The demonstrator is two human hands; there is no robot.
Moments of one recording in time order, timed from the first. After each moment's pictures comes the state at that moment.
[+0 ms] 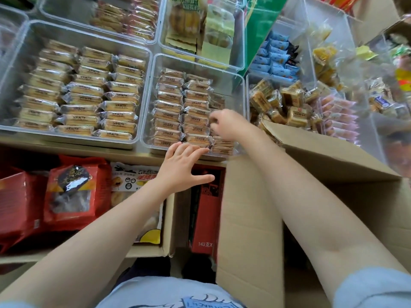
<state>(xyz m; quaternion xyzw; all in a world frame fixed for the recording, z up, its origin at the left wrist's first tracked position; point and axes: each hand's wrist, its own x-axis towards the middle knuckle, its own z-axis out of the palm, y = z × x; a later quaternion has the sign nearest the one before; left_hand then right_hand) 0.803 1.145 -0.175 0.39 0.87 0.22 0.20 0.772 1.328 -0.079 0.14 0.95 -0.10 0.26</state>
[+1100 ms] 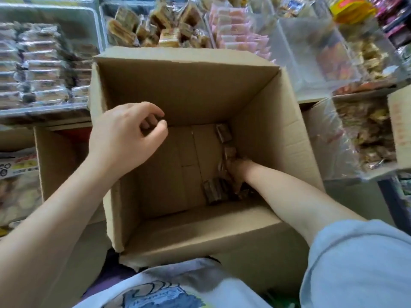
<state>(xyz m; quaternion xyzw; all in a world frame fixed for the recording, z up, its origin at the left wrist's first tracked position) 1.013 1.308 -0.032 0.41 0.85 0.31 0.04 1.183 1.558 -0.203 0.16 0.80 0.01 0.58</state>
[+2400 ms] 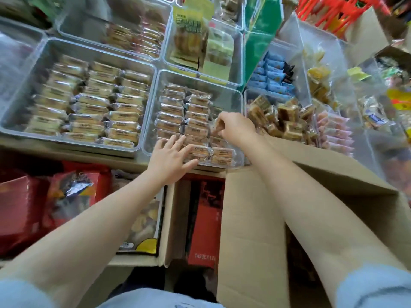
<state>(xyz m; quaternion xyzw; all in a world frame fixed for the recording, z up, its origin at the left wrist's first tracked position) 0.765 1.147 -0.172 0.35 0.92 0.08 0.17 0.769 1.348 -0.068 0.16 0.97 -0.03 0.17</state>
